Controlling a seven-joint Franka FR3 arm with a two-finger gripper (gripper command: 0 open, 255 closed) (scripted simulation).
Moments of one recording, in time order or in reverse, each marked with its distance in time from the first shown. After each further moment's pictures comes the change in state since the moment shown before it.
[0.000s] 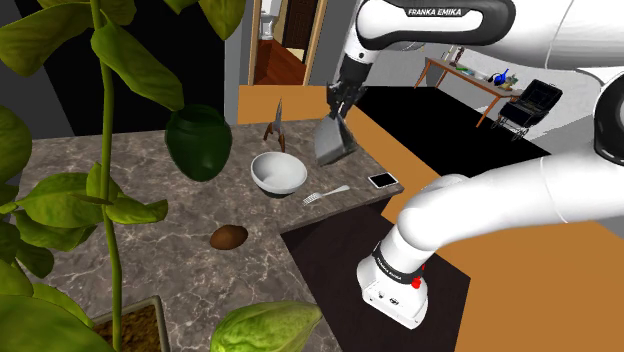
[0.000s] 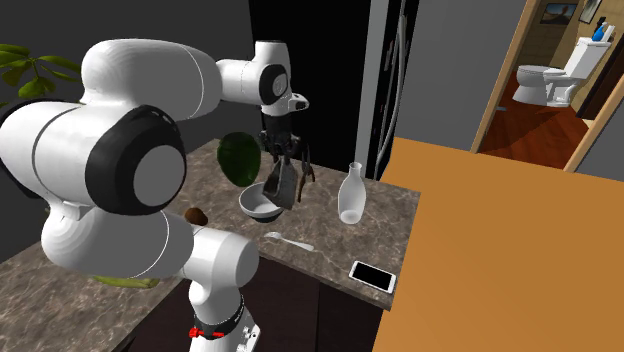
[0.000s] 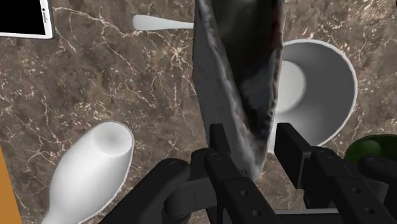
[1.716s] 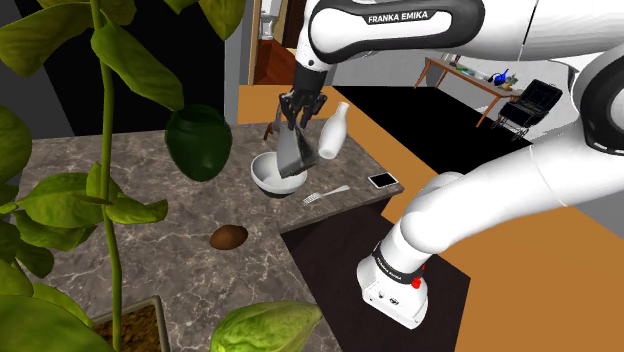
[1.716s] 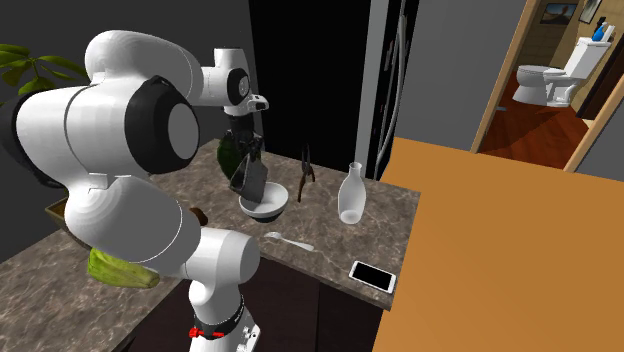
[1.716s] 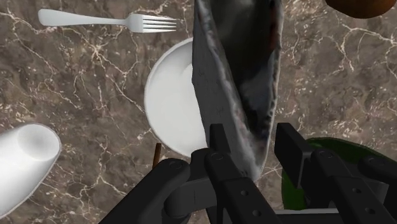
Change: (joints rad) arm 0.100 0.118 0.204 0.027 0.102 0.089 0.244
